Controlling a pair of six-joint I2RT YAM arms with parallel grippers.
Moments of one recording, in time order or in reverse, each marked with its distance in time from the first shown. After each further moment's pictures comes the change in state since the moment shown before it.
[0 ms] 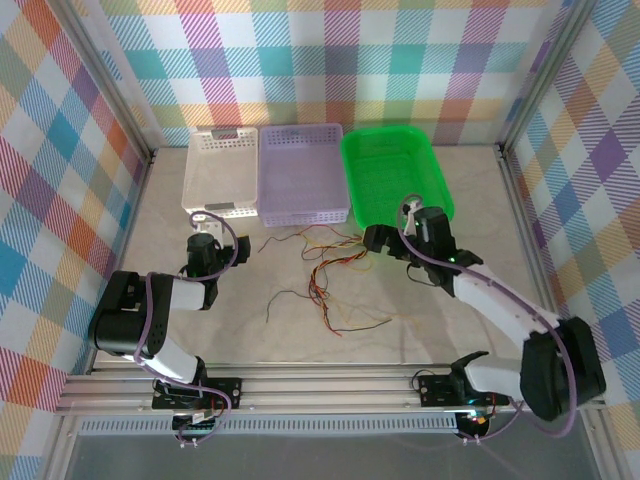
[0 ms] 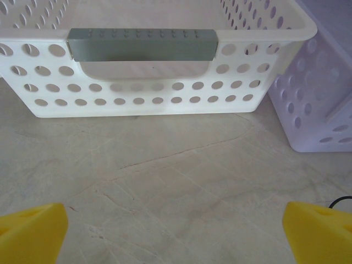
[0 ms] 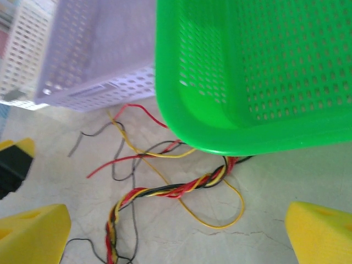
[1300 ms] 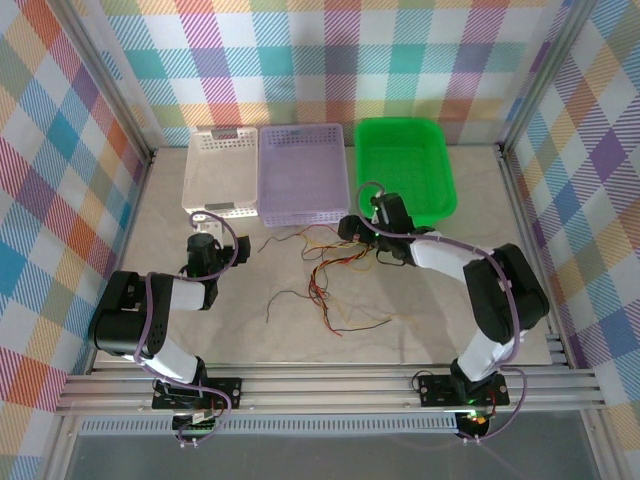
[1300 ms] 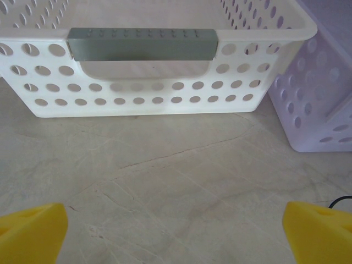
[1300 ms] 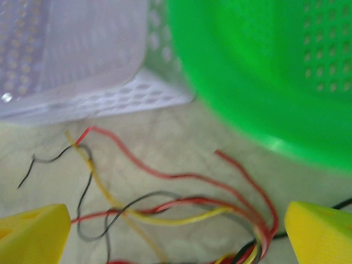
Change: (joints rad) left arm 0.000 0.000 0.000 0.000 0.000 0.000; right arm 0.104 0.387 0.203 0.106 0.098 0.019
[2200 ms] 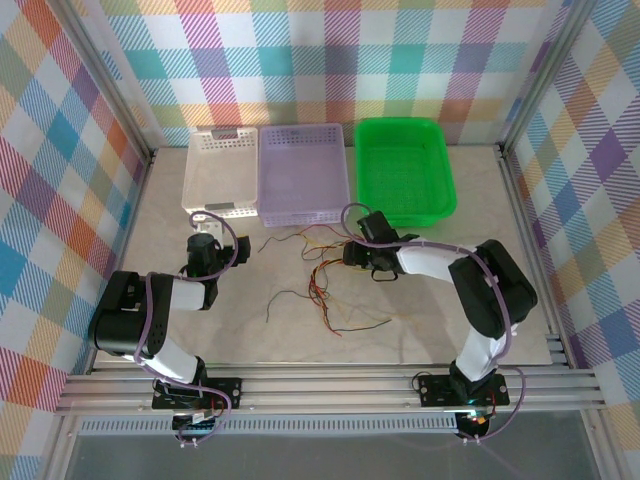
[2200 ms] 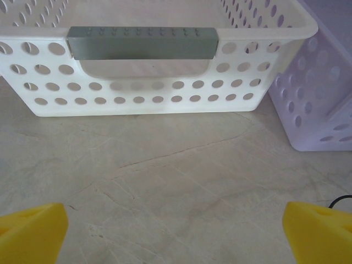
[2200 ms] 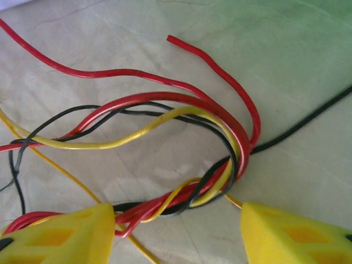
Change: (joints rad) left arm 0.000 0.000 0.000 -0.002 0.000 0.000; right arm 0.077 0.089 -0.005 -0.157 0.110 0.017
